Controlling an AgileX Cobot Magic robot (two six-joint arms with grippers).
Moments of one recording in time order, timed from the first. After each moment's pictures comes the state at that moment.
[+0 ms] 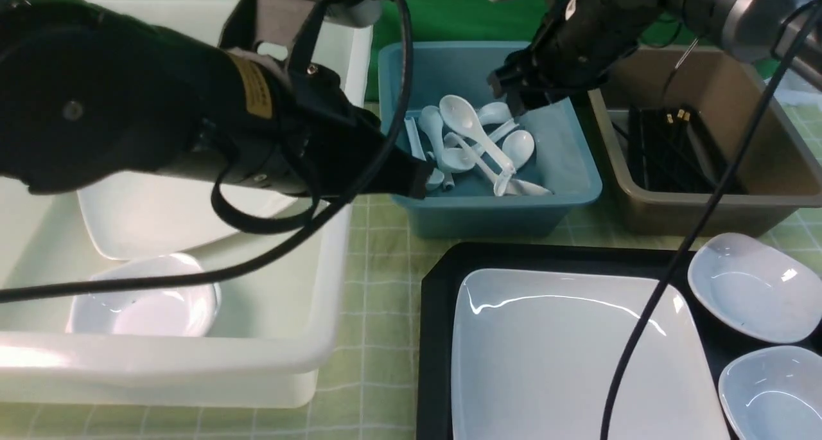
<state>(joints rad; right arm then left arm) 0.40 2.08 -2.06 -0.09 0.98 -0.03 -0.66 1.32 -1.19 0.07 0.66 -0.22</state>
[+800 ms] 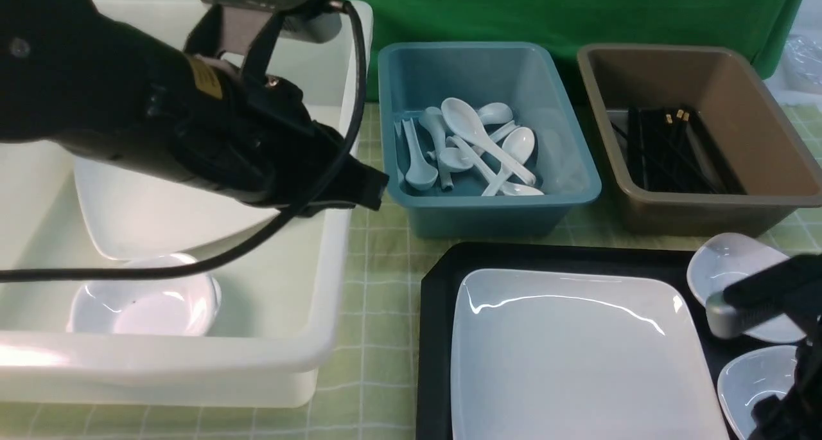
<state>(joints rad) 0.29 1.31 -0.73 -0.15 0.95 0.00 -0.54 1.32 -1.16 -0.23 0.74 0.10</state>
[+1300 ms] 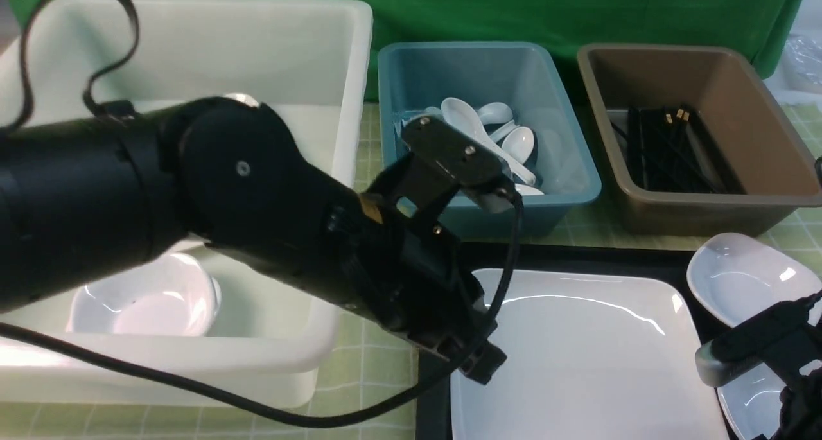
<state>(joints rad) 0.29 1.36 -0.57 -0.23 0.71 0.00 -0.73 1.50 -1.09 -0.53 0.67 0.54</state>
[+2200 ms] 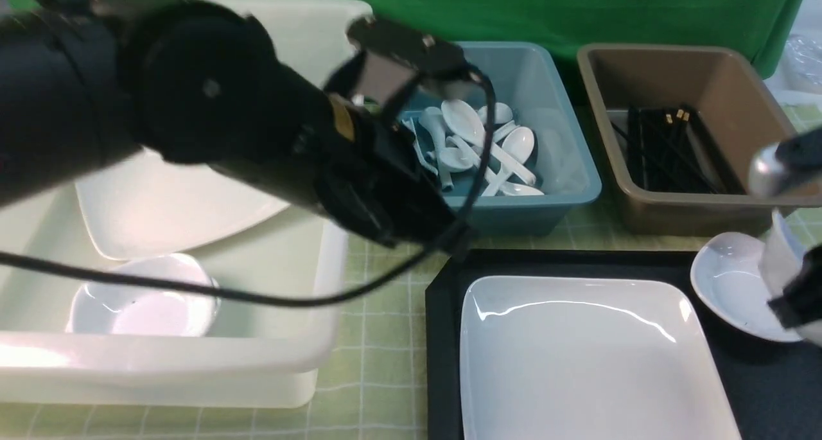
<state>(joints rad) 0.32 1.15 -1.04 -0.12 0.93 -0.07 -0.66 1.45 -1.29 -0.13 0.78 0.08</state>
